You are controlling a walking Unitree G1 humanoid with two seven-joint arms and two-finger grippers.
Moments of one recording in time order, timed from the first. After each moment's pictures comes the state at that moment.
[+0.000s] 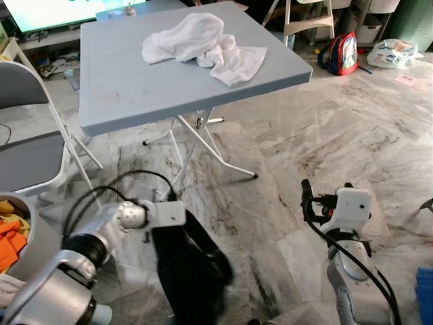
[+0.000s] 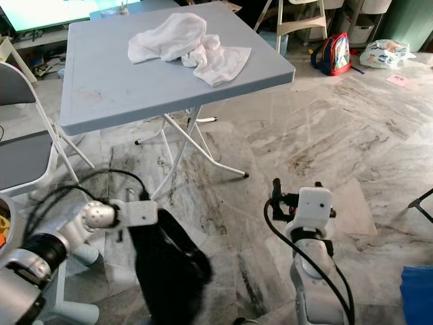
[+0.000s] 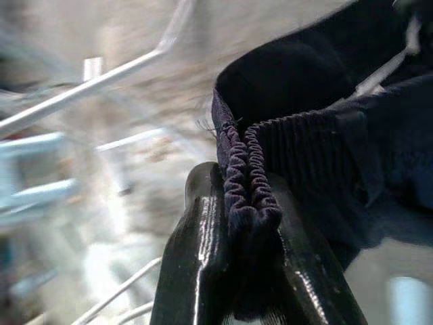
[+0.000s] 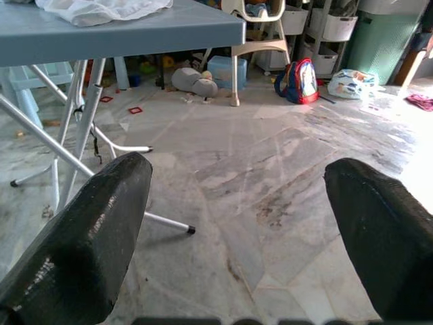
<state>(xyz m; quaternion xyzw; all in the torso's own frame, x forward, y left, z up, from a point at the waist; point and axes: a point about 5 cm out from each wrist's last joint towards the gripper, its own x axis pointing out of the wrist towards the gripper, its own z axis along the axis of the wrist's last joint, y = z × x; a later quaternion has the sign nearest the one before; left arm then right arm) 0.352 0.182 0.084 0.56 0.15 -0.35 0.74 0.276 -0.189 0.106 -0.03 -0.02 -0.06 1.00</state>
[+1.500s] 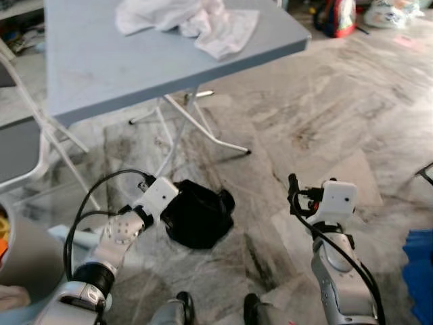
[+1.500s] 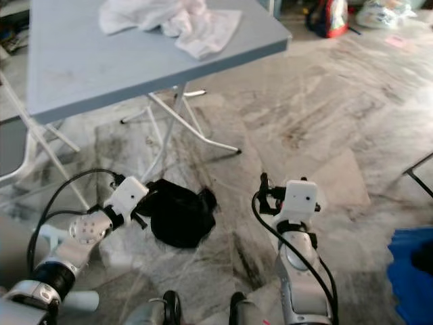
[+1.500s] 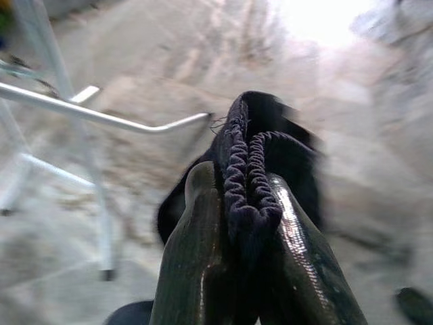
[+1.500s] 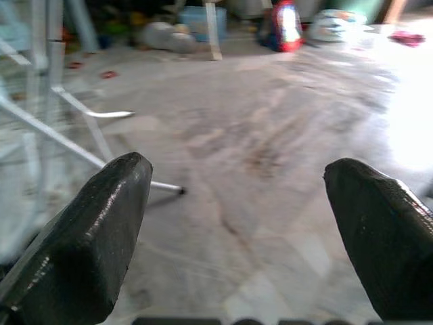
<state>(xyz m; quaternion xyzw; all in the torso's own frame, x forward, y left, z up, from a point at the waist) 0.322 0.159 0.060 0.19 0.07 -0.27 0.94 0.284 -0.175 0.107 0.00 -0.02 -0.07 1.00</state>
